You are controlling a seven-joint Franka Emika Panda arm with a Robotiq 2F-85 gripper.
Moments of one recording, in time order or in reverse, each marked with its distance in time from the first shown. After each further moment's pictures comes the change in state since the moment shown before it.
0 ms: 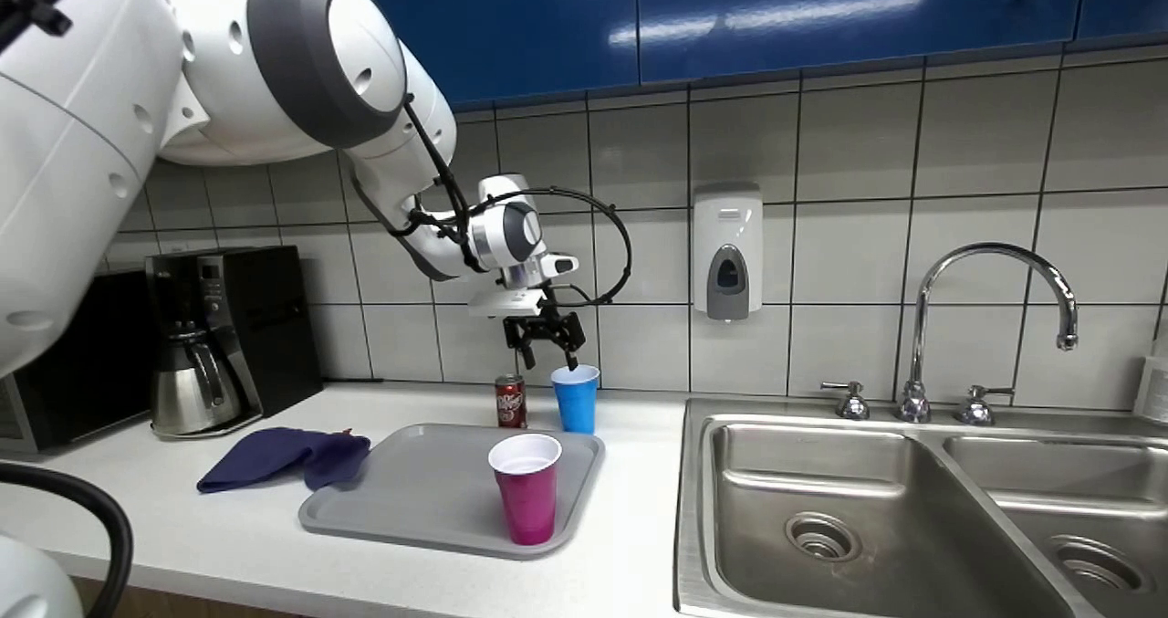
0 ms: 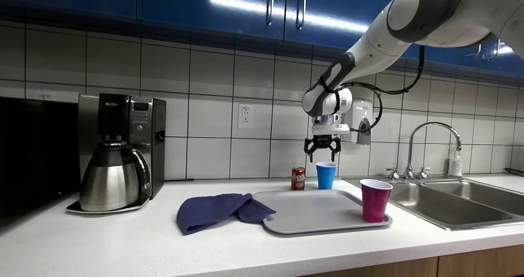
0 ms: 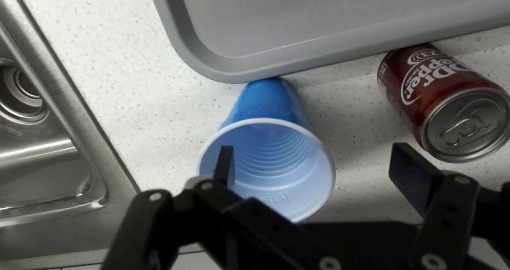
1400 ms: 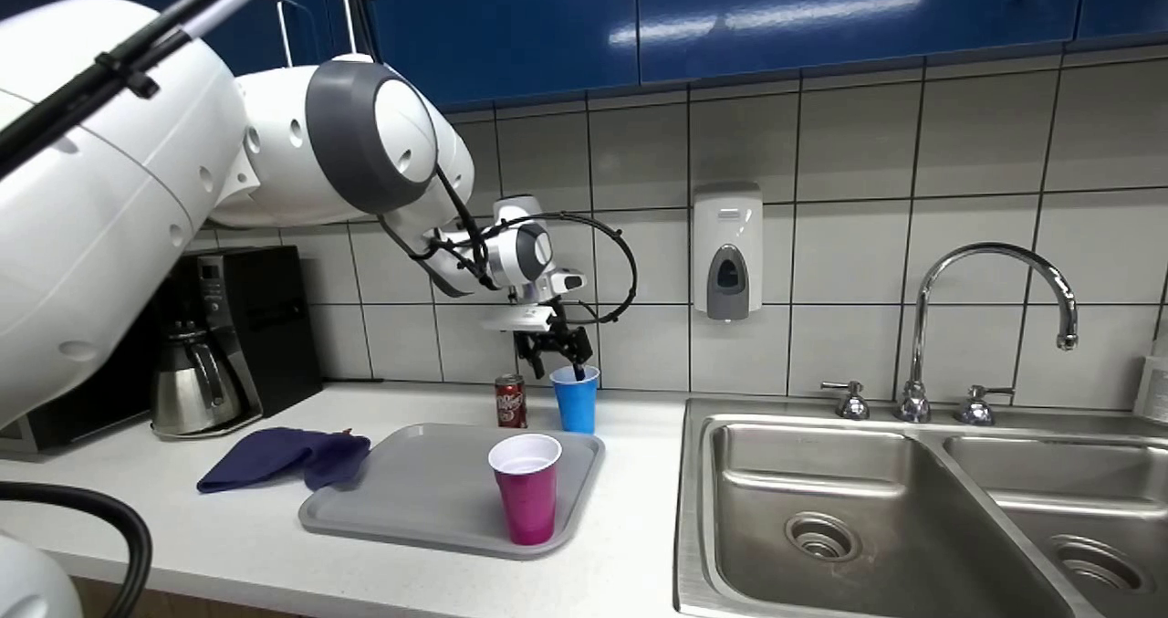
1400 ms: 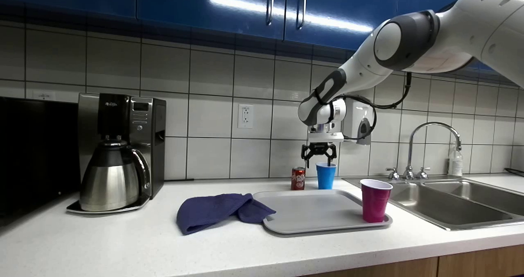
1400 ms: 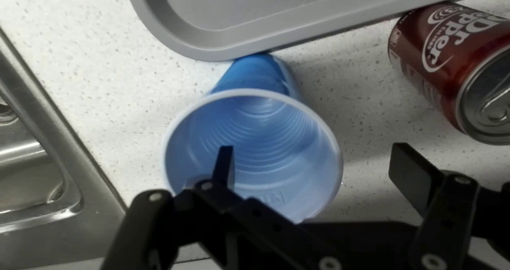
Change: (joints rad) arm -0.001 0.167 -0.016 0.198 0.038 -0.031 0.002
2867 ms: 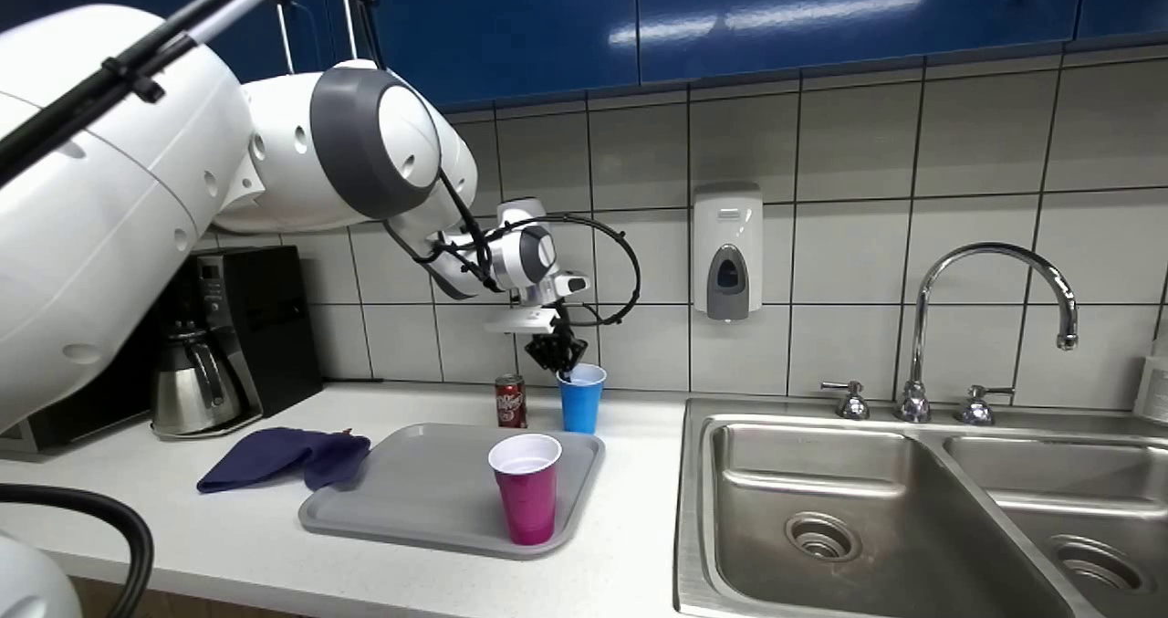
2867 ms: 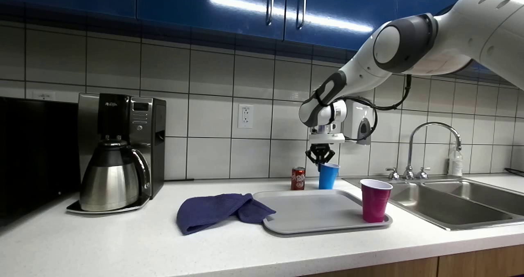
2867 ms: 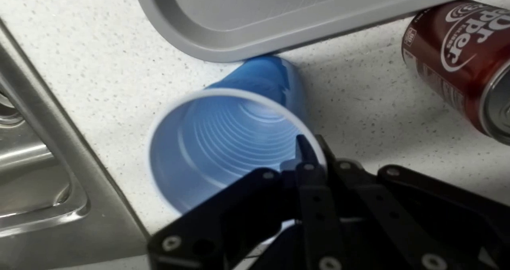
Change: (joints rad) arm -0.002 0.014 -0.008 0.015 0.000 -0.010 0.000
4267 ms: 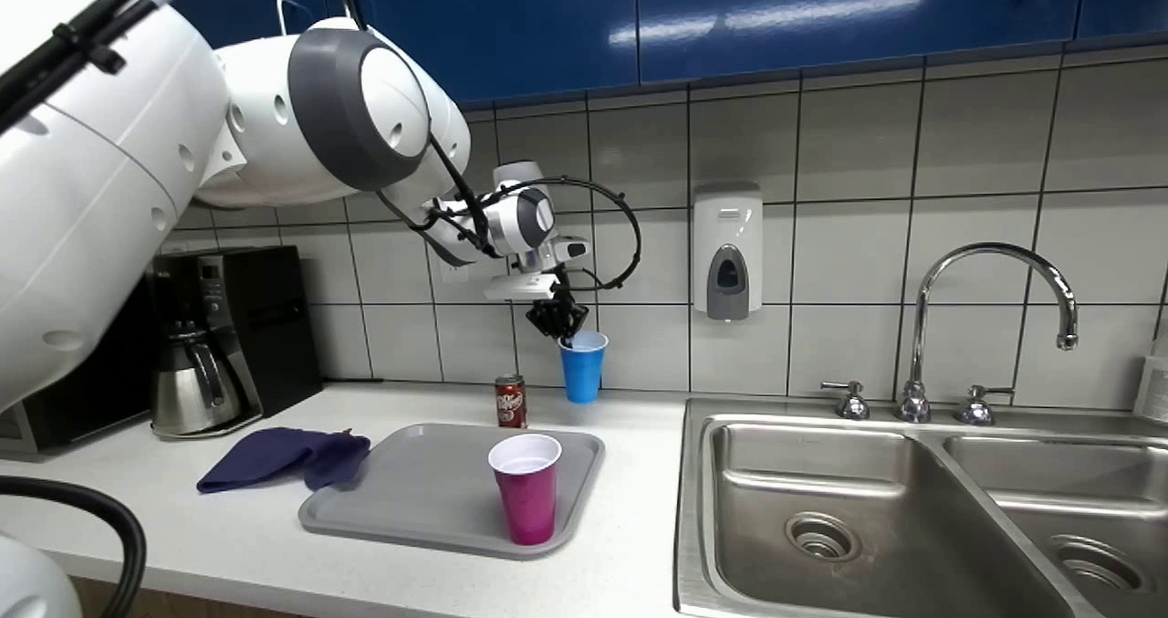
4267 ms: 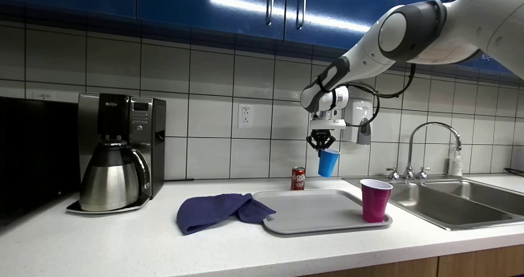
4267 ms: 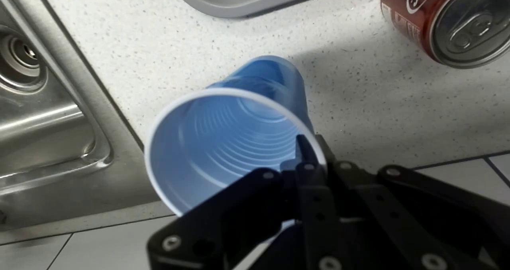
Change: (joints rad) arm 0.001 -0.074 -0.006 0.014 0.000 -0.025 -0.002
